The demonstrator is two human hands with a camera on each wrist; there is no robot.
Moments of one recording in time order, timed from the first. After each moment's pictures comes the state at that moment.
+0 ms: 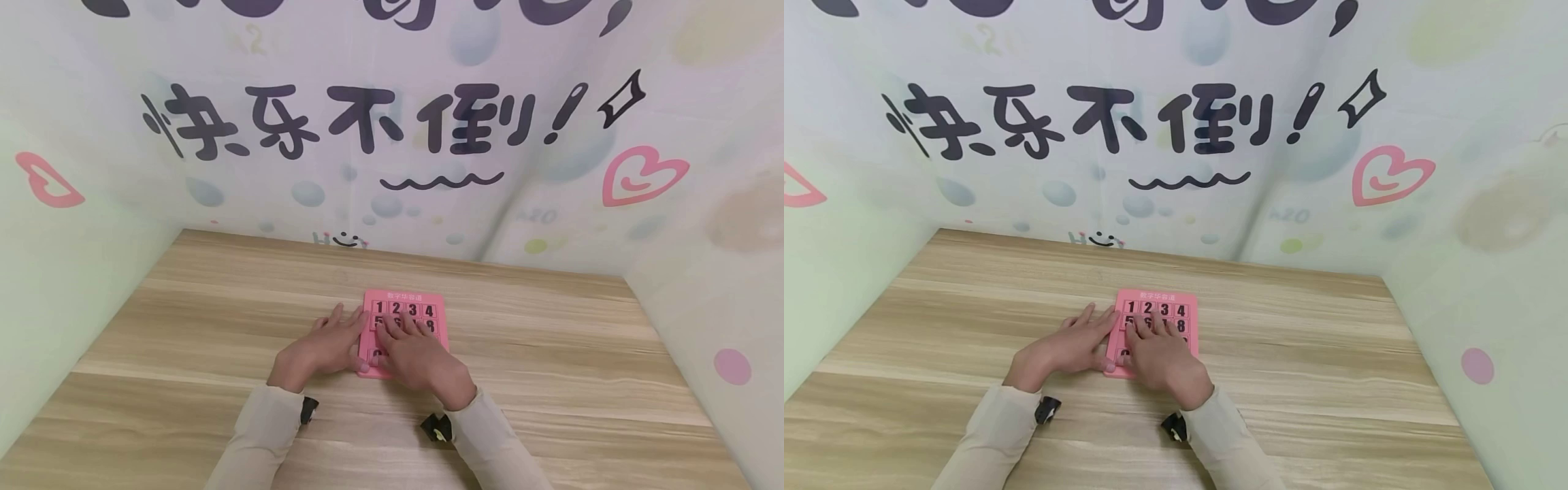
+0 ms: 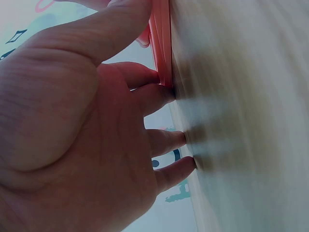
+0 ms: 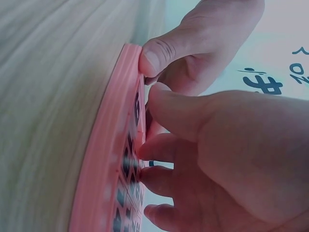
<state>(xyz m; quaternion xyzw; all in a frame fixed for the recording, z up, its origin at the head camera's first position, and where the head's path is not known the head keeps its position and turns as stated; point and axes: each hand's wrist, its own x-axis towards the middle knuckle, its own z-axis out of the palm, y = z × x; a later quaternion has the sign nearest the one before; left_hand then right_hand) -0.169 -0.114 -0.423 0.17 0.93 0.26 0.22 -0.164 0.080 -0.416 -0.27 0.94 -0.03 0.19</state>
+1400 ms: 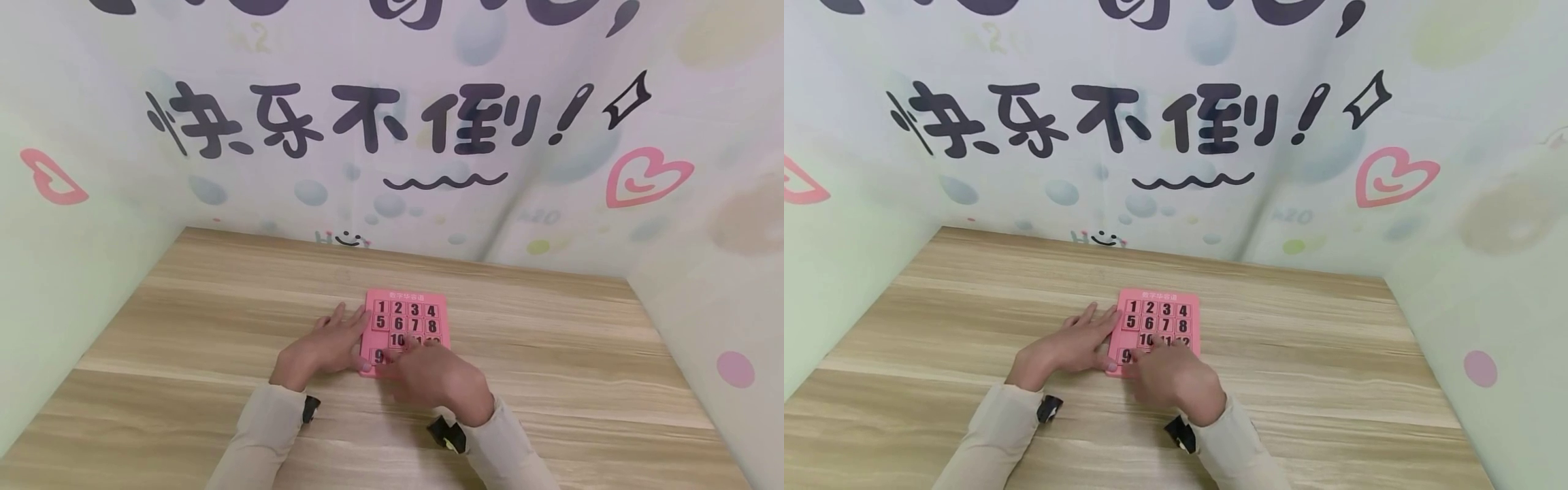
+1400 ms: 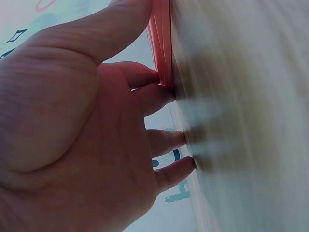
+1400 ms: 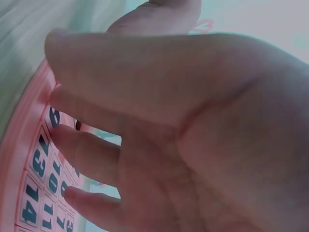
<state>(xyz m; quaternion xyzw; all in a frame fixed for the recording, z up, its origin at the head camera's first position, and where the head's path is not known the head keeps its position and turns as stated) -0.170 -0.117 -0.425 0.17 0.93 0.25 0.22 -0.141 0.083 -0.377 -0.31 0.91 0.03 0.26</state>
